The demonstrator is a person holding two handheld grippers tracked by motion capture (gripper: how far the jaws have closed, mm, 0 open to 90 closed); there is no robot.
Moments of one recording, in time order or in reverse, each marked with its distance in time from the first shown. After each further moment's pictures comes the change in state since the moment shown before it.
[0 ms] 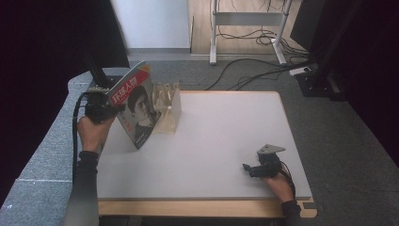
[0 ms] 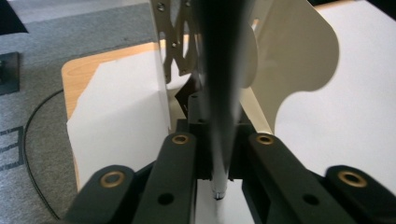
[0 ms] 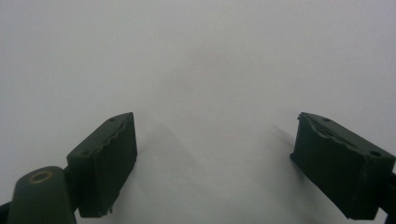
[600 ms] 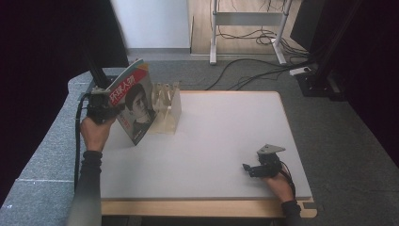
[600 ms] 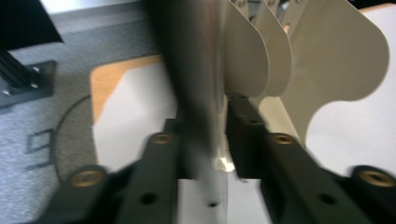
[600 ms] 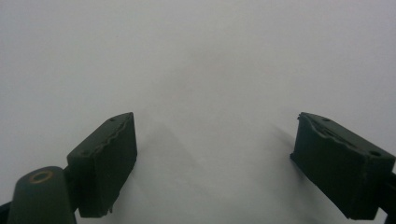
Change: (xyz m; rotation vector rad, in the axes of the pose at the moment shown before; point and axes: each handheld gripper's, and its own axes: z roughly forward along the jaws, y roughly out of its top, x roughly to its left) left arm 0.004 -0.005 0.014 0.003 0.050 0.004; right arm 0.000 0.000 0.000 -0.001 0.000 -0.002
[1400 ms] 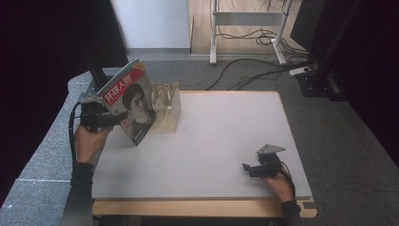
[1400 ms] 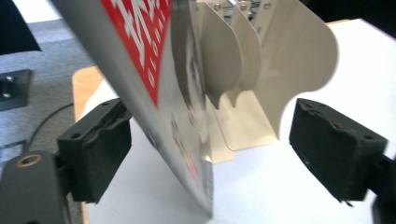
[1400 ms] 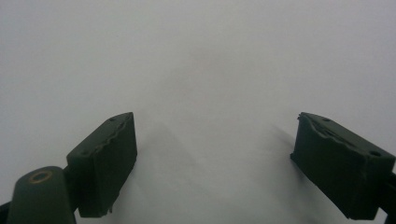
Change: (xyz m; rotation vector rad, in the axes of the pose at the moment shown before) left arm 0.001 -0.028 -0.028 -0.082 -0.094 -0.015; right arm 0.000 0.000 0.000 0.001 -0.002 -0.007
